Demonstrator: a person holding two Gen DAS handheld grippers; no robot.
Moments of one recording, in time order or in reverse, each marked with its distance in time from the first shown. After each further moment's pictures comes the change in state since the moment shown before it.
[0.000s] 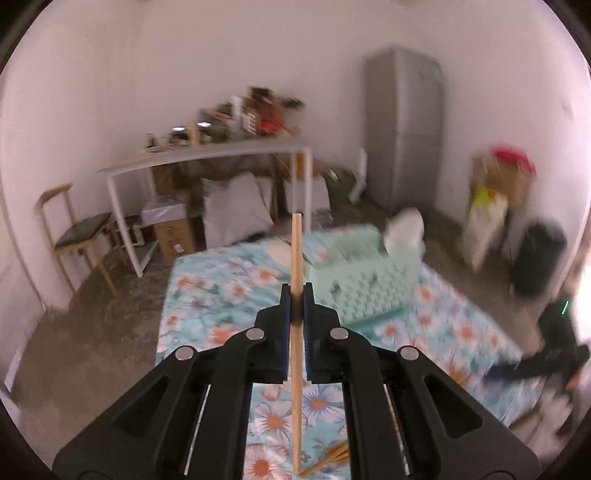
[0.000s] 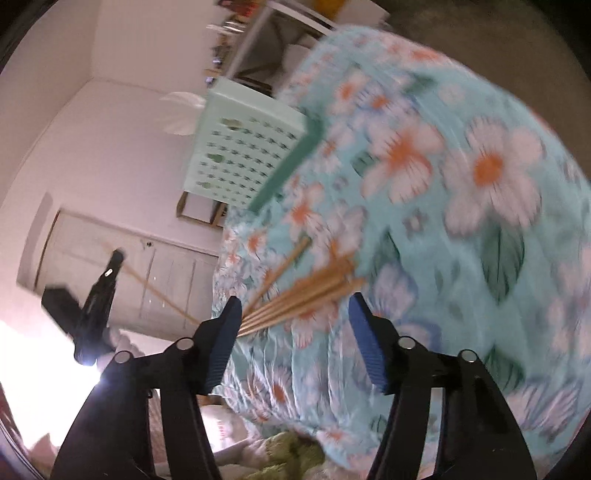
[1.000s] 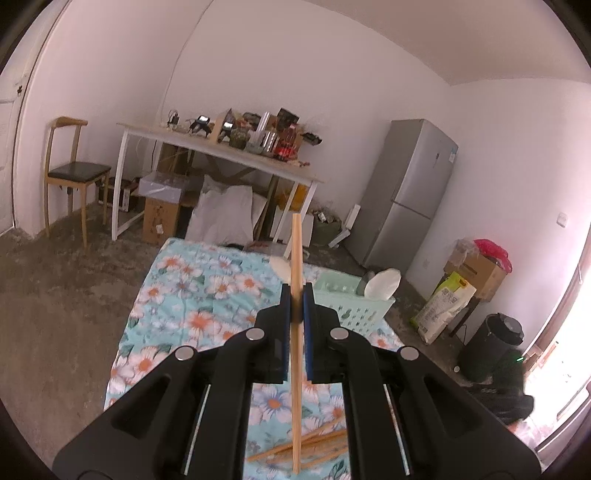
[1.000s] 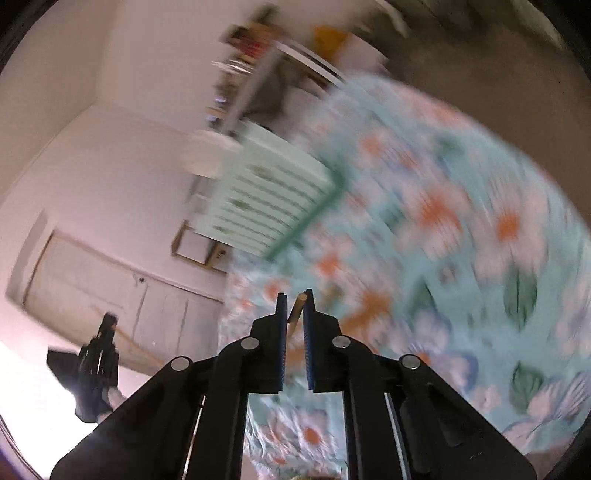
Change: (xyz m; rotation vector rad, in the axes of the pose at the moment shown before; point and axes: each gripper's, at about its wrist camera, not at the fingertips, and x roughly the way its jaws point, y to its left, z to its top) left arm -0.038 0.039 -0.020 -0.302 -0.121 -0.124; right arm -0.025 0.083 0.010 -0.199 -0.270 -0.011
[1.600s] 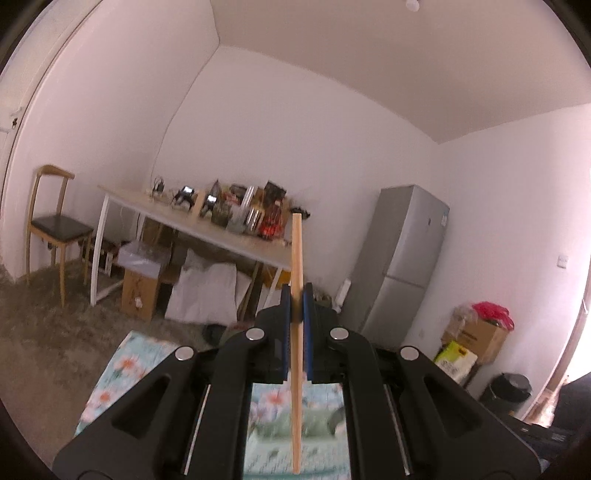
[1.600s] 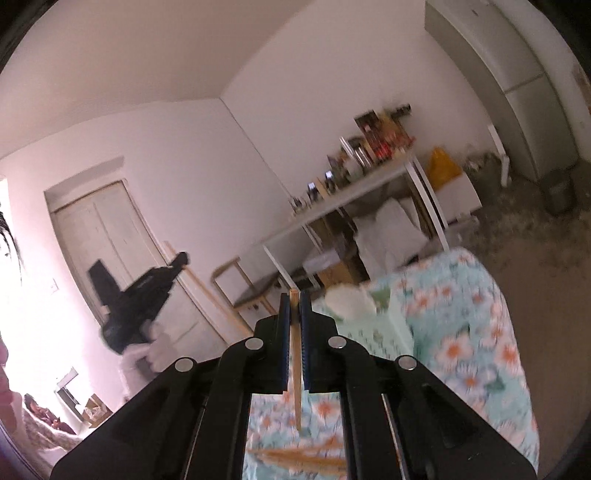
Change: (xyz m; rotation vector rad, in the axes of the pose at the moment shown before) left arm 0.083 -0.061 0.092 0.003 -0.306 -0.026; right arm -0.062 0.088 0.075 -0.410 -0.291 0.157
